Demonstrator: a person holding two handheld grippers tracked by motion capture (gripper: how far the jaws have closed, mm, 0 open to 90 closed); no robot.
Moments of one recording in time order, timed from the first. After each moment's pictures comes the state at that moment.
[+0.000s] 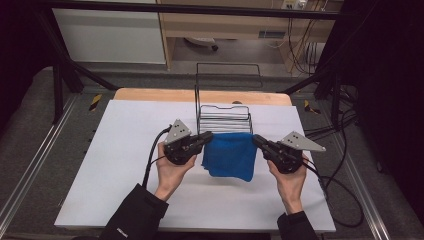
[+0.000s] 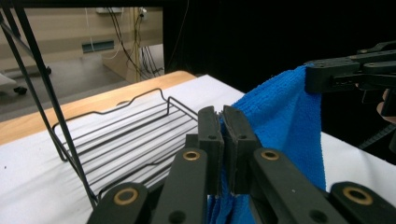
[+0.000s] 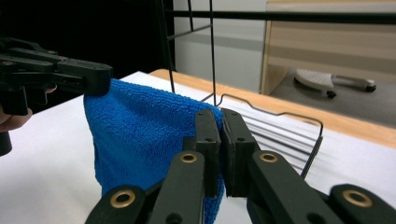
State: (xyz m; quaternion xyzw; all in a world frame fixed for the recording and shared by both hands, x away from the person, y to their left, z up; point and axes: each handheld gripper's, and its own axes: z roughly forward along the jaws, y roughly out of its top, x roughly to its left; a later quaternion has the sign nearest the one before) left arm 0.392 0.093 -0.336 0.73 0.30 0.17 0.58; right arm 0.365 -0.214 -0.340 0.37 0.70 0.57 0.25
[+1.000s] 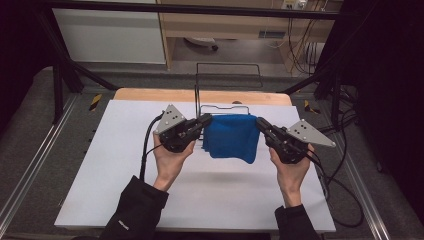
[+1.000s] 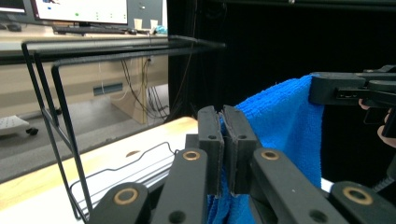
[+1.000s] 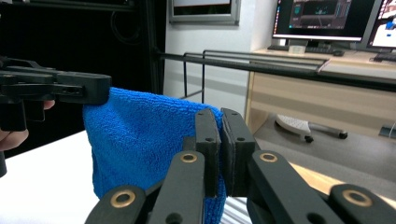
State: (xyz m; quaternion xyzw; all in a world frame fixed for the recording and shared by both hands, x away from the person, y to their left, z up) left arm 0.395 0.097 -0.292 0.69 0.28 0.21 0.63; right arm 0.362 -0.206 -0.294 0.33 0.65 0.60 0.32
